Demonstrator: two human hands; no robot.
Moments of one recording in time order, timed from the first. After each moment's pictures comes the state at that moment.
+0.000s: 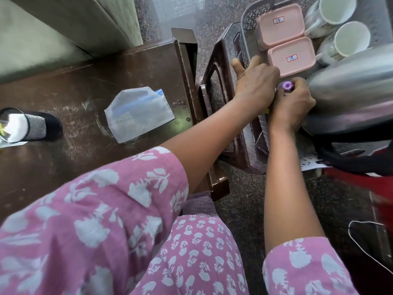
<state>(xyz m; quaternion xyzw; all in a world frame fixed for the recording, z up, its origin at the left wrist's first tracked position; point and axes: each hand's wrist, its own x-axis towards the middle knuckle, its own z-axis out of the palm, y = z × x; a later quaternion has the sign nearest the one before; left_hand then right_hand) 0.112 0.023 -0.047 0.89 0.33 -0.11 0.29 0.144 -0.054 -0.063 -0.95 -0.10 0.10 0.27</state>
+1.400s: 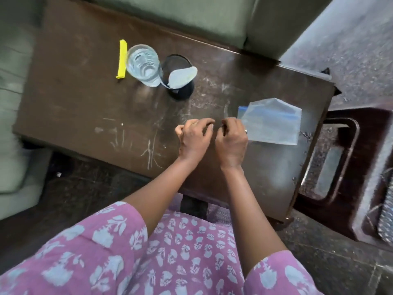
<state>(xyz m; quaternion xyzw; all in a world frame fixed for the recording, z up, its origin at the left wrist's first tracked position) -0.328 0.079 -0.103 0.61 0.71 0.16 0.30 -0.245 0.067 -0.090 -0.78 -0.53 0.19 0.28</state>
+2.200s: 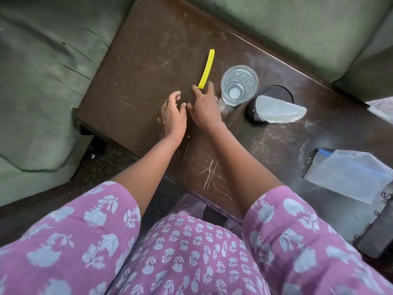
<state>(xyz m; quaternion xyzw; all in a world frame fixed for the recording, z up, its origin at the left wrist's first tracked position) -0.566 0.175 -0.138 0.38 0.85 0.22 0.30 -0.489 0.219 -0.142 -0.62 -0.69 0.39 0.02</state>
